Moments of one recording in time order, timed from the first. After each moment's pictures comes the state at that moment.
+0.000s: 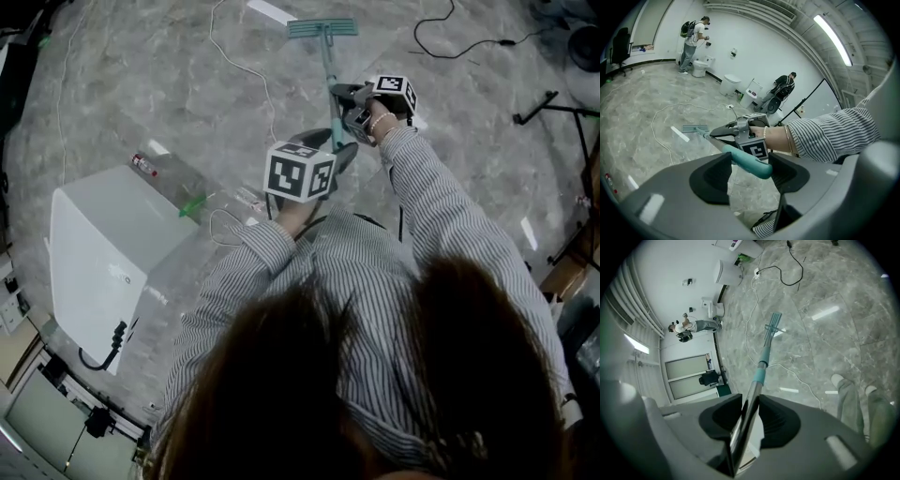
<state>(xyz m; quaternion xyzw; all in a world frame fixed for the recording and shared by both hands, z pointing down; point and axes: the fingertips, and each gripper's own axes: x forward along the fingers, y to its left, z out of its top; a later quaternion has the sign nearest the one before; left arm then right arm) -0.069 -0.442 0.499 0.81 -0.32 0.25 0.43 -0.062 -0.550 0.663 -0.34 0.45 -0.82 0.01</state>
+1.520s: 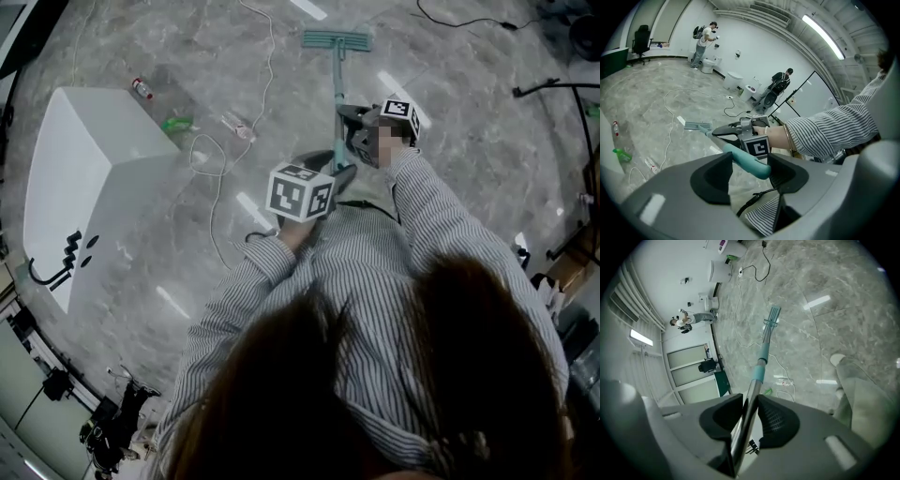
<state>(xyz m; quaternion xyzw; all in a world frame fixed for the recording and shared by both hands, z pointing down) 0.023 -0.028 0.502 0.79 -0.36 0.23 0.45 0.025 -0.139 0.671 -0.30 0.46 -0.84 0.00</state>
